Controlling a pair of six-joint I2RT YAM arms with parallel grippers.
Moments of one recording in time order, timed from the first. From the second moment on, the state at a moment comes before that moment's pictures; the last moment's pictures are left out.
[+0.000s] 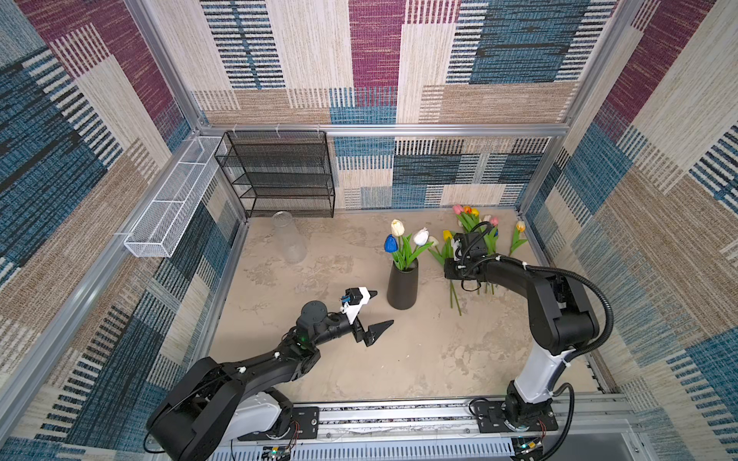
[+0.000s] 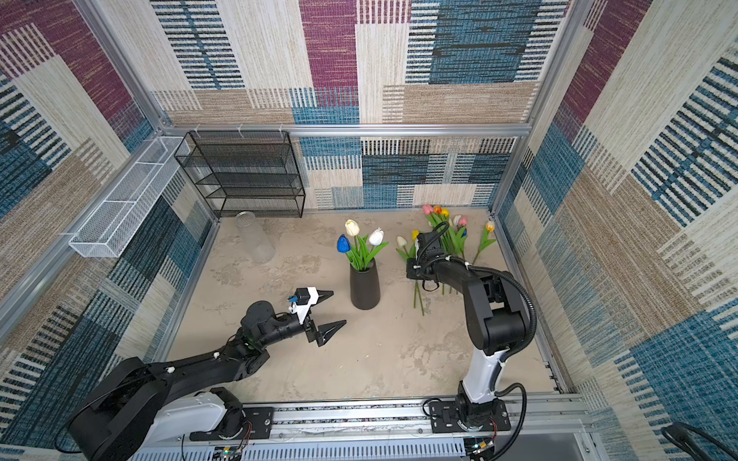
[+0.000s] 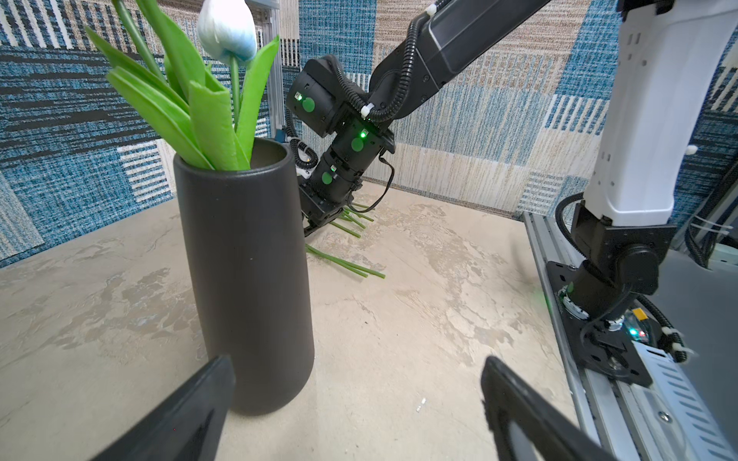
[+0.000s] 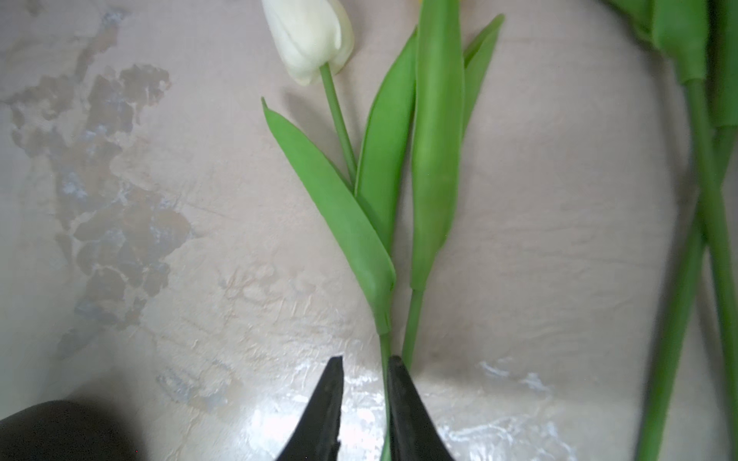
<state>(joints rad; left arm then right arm) -0.62 1.22 0.29 0.87 0.54 -0.02 0.20 1.84 1.12 -0.28 -0.07 0.23</state>
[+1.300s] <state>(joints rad) -0.62 1.19 0.28 0.85 0.53 -0.02 0.23 1.41 1.07 -0.04 -0.36 0.25</state>
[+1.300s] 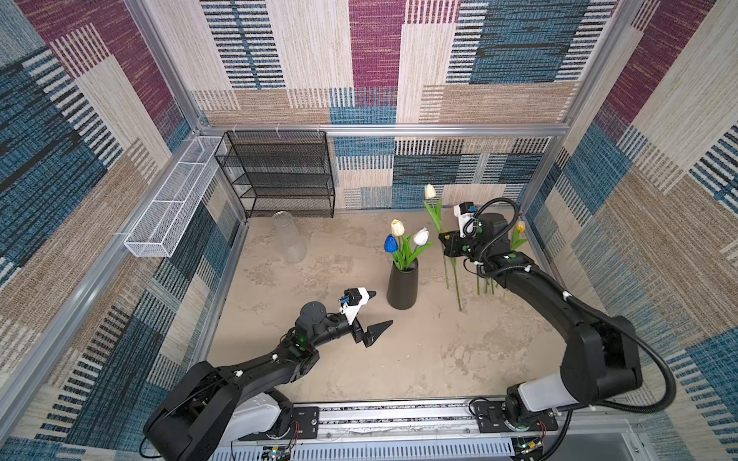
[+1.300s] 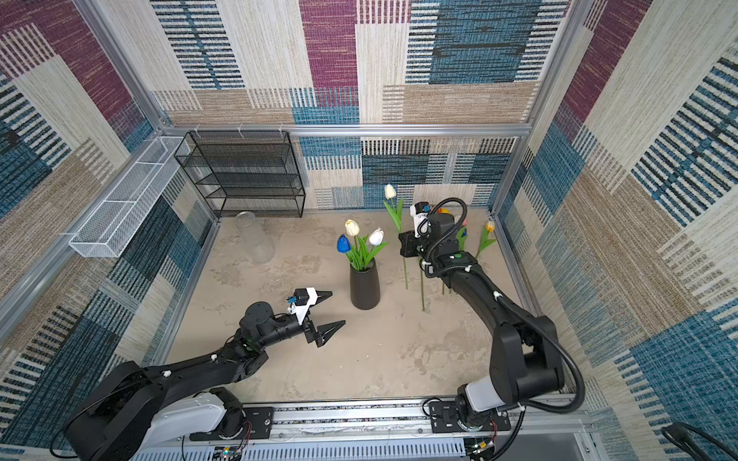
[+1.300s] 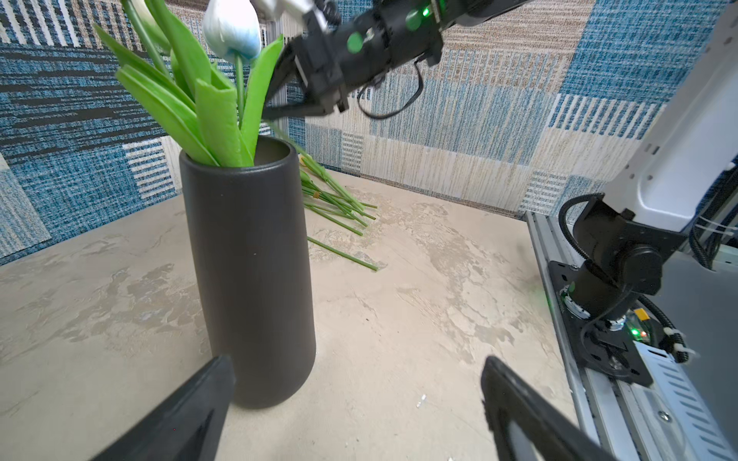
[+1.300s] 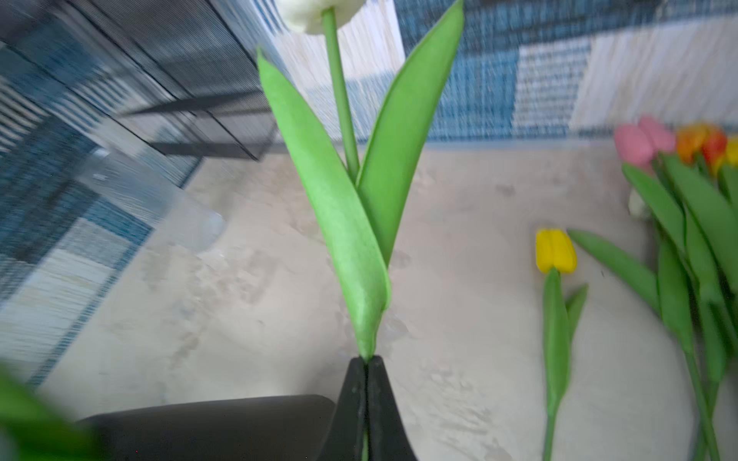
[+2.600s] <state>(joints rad) -0.62 1.20 0.28 0.88 0.53 -0.02 0.46 1.48 0.77 1.19 -0.45 0.24</state>
